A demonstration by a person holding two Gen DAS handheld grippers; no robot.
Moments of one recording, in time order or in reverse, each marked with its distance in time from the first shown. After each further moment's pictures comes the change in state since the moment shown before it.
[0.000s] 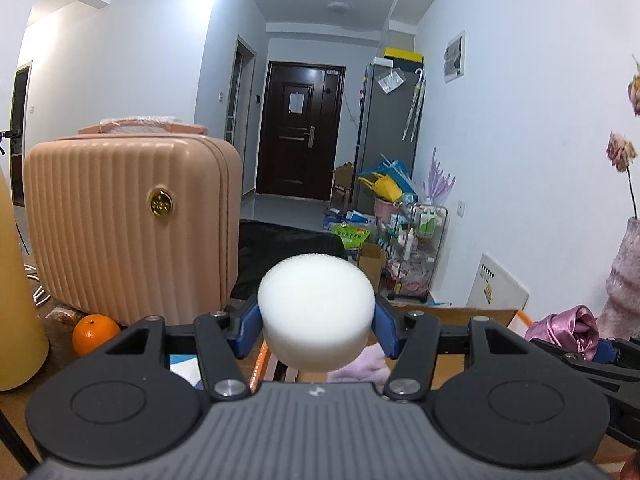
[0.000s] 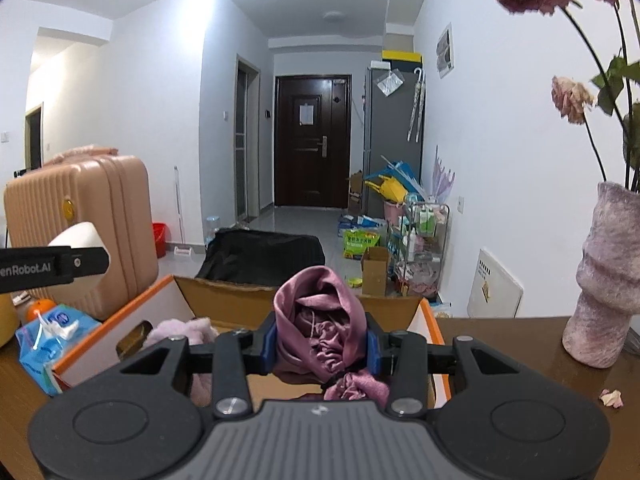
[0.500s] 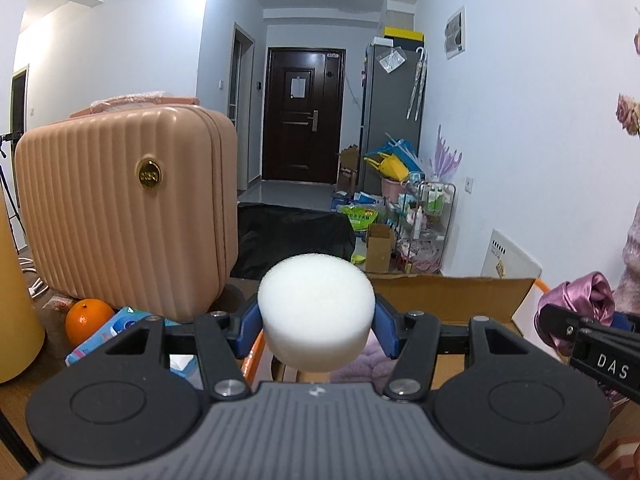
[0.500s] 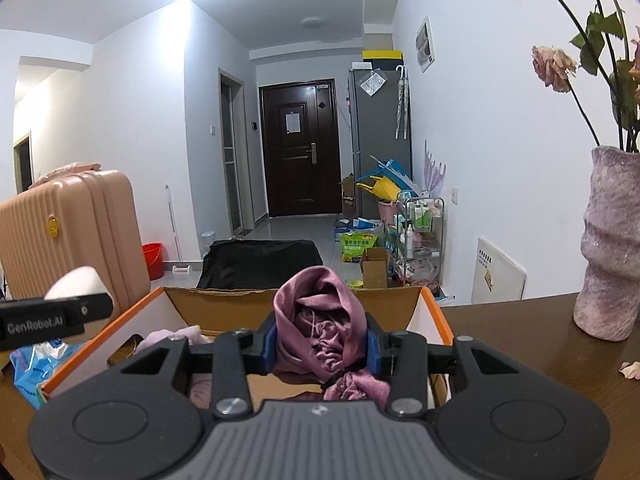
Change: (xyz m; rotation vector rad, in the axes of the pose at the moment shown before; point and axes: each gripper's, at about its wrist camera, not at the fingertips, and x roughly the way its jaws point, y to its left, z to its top) left arm 0.029 -0.003 -0.017 0.045 0.049 0.032; right arm 0.016 -0.011 -0.013 0.090 -0.028 0.002
